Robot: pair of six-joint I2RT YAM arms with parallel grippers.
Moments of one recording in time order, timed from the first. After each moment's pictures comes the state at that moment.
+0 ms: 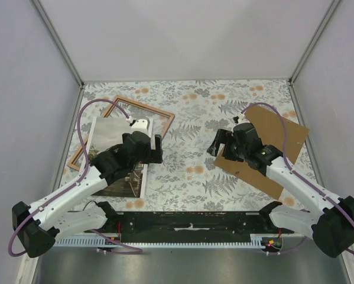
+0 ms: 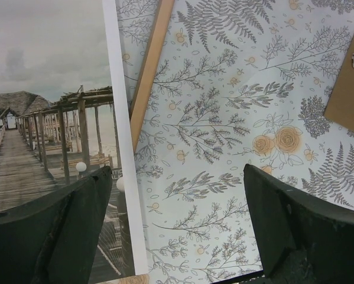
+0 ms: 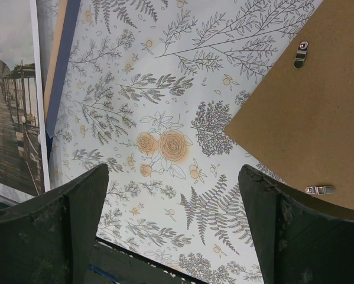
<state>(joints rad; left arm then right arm) -0.79 0.99 0.88 -0.60 -0.41 -0.53 0.52 1.10 0.78 -0.42 -0.02 0.66</state>
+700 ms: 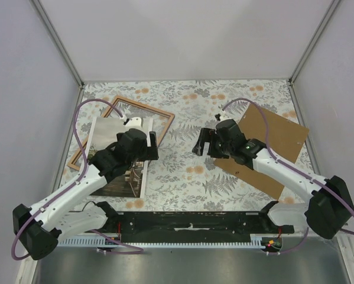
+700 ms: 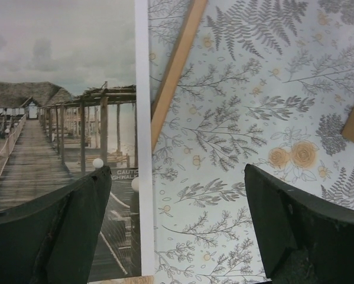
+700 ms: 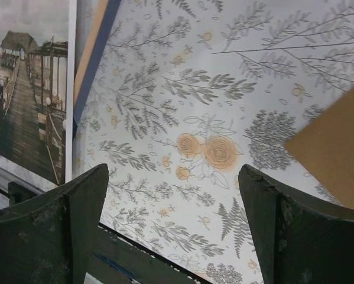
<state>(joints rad) -0.74 0.99 0.88 -0.61 -0.41 -0.55 0.63 1.24 0.86 -0.37 -0.03 0.68</state>
